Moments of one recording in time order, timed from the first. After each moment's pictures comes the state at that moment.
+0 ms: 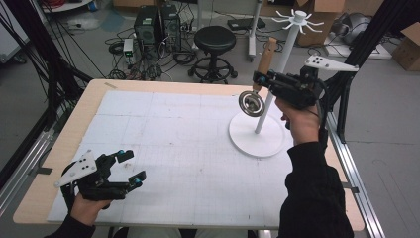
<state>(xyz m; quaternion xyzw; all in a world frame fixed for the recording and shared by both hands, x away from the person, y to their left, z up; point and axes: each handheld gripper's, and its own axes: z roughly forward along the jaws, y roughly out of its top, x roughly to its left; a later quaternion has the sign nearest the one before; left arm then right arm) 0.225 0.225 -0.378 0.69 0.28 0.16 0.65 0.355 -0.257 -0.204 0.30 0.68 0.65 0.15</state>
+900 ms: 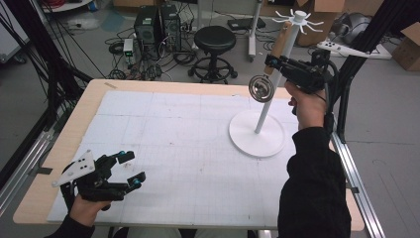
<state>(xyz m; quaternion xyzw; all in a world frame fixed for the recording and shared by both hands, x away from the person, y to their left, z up) 0.225 0.227 -0.378 0.68 0.28 0.14 0.66 0.385 -0.279 -0.193 0.35 0.65 0.65 0.17</state>
